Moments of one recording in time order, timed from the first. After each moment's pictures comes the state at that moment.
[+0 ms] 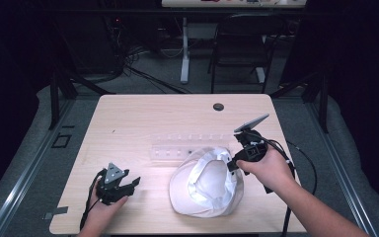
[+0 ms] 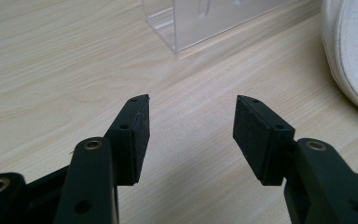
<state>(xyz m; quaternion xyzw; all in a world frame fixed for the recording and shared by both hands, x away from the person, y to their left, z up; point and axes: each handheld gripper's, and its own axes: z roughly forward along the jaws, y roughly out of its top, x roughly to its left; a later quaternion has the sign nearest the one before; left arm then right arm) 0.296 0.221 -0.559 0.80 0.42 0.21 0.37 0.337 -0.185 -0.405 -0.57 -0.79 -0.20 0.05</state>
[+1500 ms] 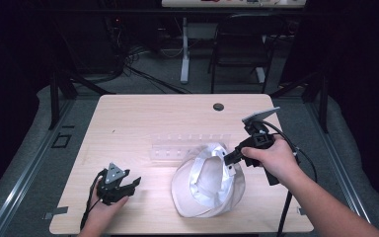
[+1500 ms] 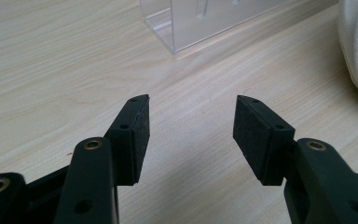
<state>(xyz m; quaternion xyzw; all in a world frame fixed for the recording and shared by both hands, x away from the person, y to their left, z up) 0.296 0.220 -0.560 0.80 0.42 0.21 0.37 0.349 -0.201 -0.385 -0.60 -0.73 -0.26 0.19</state>
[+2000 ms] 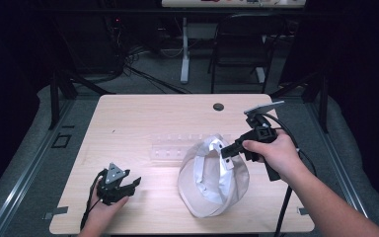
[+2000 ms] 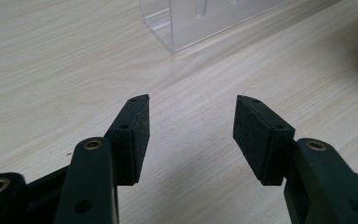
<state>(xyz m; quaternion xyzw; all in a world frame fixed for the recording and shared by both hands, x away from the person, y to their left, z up) 0.296 0.219 -0.560 0.80 0.42 0.21 0.37 0.348 -0.200 -0.362 -0.59 -0.72 -0.31 0.21</state>
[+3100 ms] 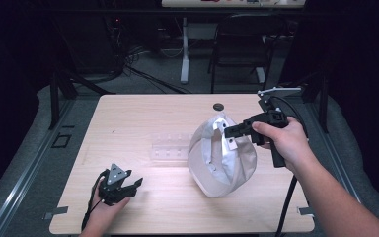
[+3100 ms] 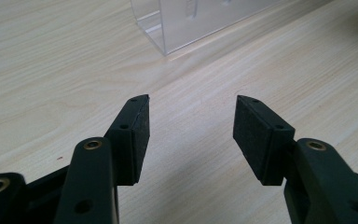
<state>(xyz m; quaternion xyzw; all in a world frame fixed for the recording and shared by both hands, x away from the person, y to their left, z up) 0.294 0.214 -0.559 0.80 0.41 0.21 0.37 0.358 -0.218 -0.329 -0.57 -0.68 -0.41 0.22</state>
